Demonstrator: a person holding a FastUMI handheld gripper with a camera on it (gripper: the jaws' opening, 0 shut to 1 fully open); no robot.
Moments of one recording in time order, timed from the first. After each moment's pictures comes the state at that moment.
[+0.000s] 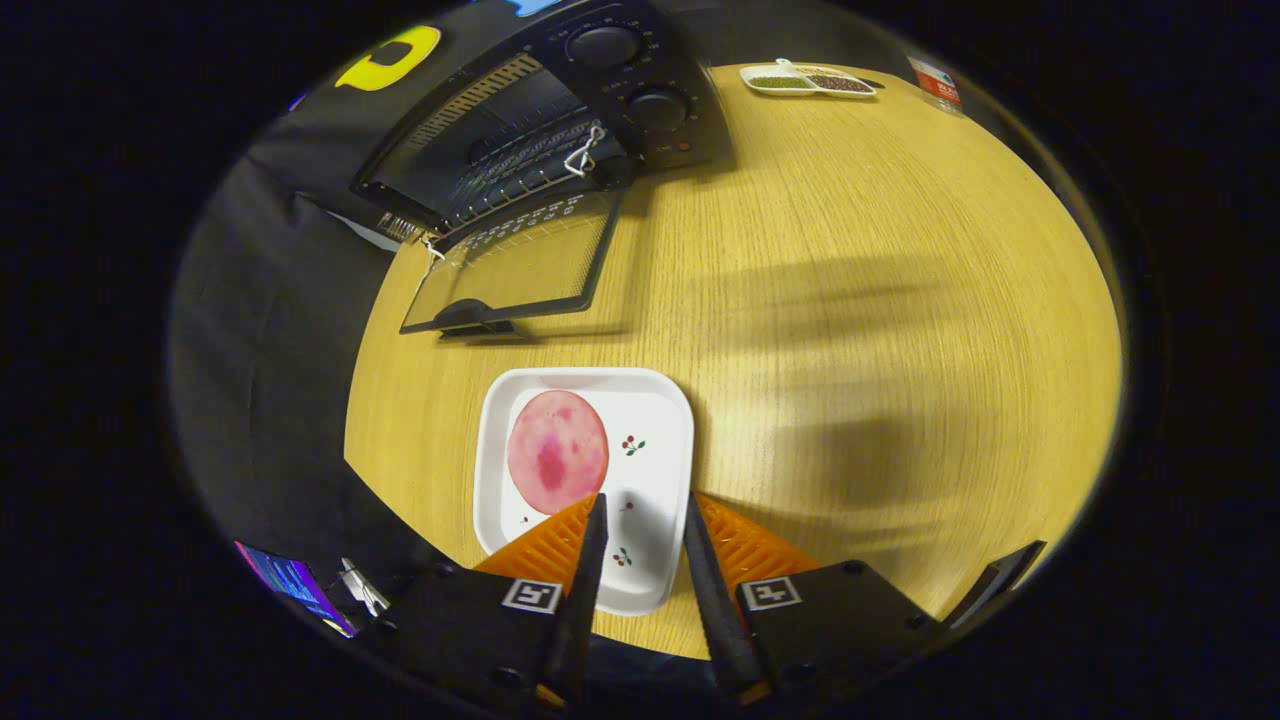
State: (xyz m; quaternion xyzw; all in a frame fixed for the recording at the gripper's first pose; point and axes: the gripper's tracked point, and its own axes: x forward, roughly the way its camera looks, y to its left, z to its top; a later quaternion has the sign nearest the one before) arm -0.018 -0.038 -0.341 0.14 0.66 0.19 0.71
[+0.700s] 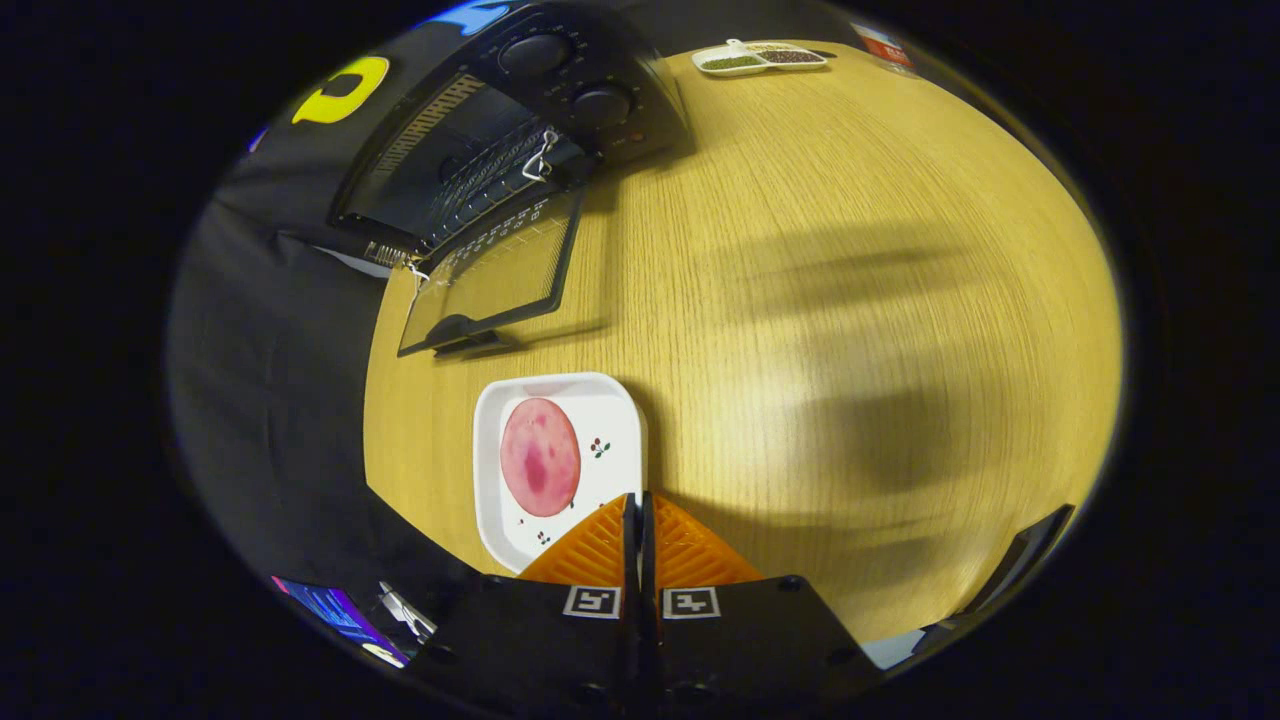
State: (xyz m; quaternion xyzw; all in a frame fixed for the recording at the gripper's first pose) arm -0.024 -0.034 -0.332 0.20 0.66 0.17 0.70
